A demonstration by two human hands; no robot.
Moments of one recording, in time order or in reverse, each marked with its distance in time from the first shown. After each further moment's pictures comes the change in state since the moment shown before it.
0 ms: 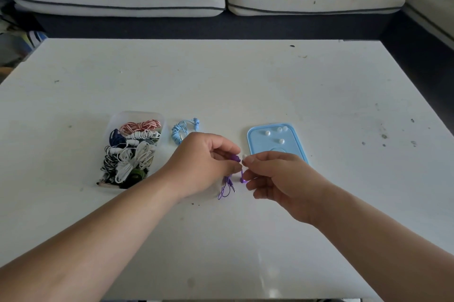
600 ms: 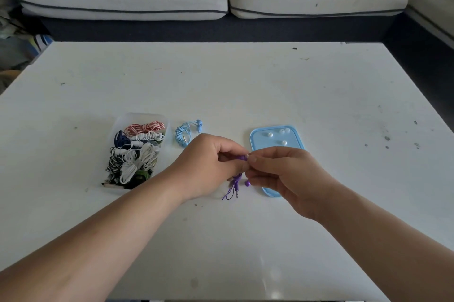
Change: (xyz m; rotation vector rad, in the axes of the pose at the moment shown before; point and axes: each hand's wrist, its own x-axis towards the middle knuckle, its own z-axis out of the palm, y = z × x) left_hand -0.003 0.003 -0.001 0.067 -0.126 0.144; right_hand 0.003 -0.003 -0.007 0.089 -0.011 -0.114
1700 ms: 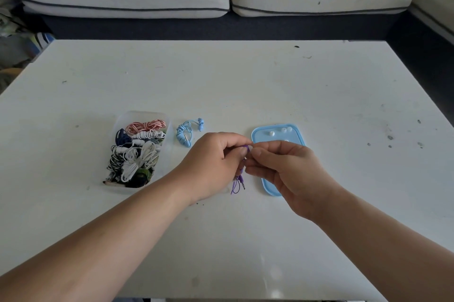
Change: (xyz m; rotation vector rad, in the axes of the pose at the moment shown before) left_hand 0.000 0.005 0.011 0.010 0.076 0.038; right_hand -0.002 0.003 0.009 0.077 0.035 -0.121
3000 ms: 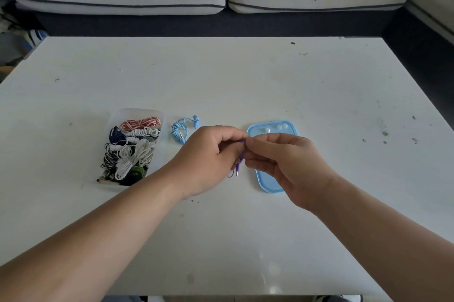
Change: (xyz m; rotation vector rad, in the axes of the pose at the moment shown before) left_hand 0.001 0.004 -0.002 0.004 -0.011 0.046; right_hand 0.002 -0.011 -0.004 -0.005 0.030 0.028
